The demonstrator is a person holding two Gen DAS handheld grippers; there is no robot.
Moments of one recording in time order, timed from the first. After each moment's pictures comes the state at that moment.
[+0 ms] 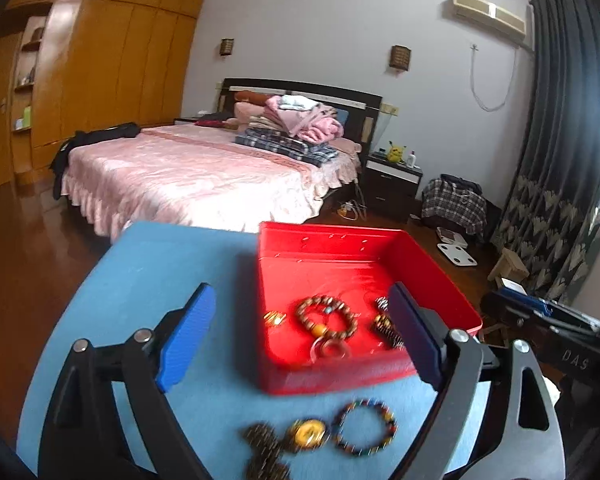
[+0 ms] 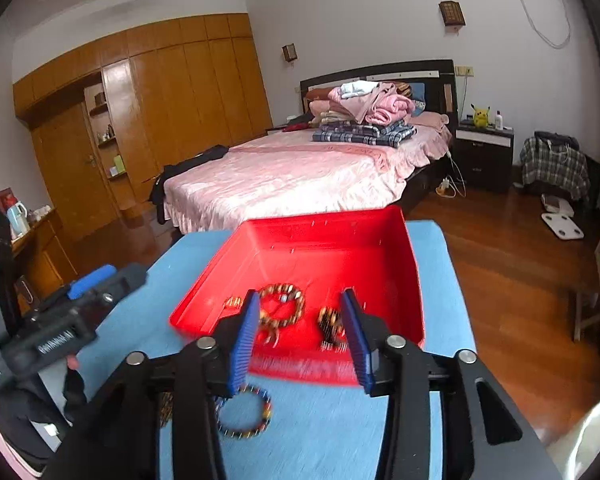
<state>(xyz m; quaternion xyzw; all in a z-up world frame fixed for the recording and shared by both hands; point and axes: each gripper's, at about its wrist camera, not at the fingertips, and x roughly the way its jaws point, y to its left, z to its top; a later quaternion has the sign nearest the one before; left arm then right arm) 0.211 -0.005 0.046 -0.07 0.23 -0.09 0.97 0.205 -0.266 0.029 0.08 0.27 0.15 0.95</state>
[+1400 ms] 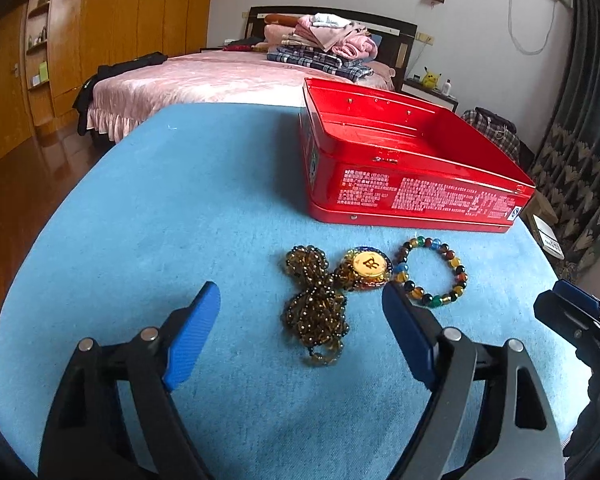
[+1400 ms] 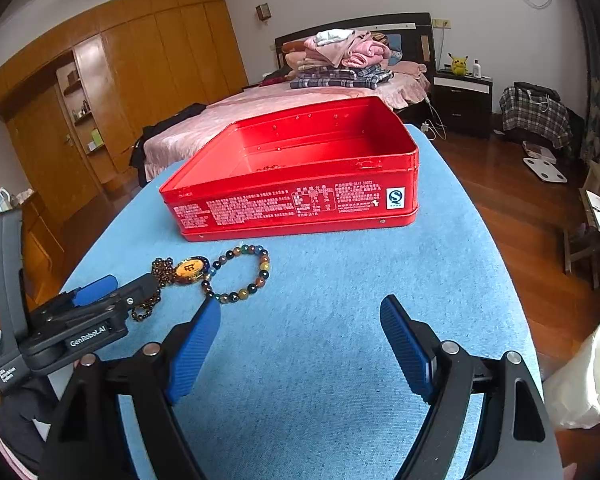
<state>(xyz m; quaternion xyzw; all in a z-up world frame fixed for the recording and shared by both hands) 0.180 0.005 -0.052 -0.05 0.37 -0.04 0.93 0.147 -0.251 -0.050 0.09 0.35 0.12 0.93</state>
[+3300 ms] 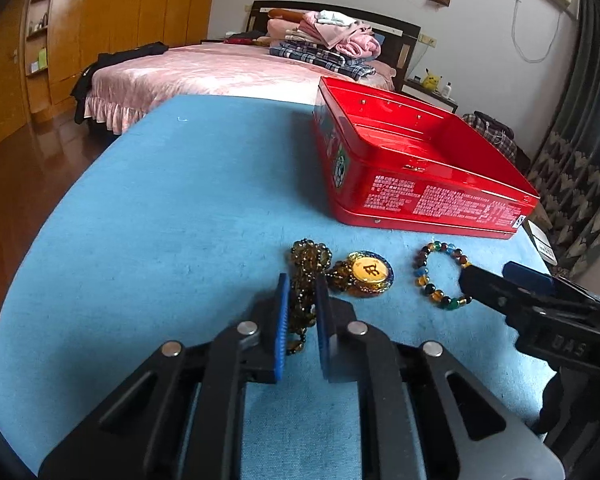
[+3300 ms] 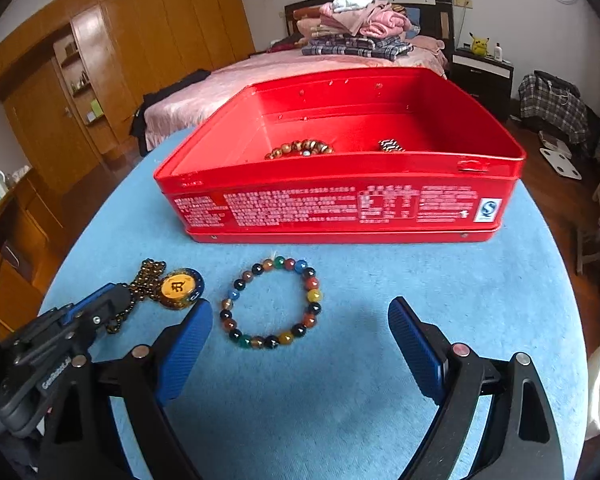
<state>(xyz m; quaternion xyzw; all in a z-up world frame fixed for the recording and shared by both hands) 0.186 0.029 -0.053 -0.08 0.38 -0.05 0.92 0.205 -0.199 -0.065 0.06 0.41 0.13 0.90</state>
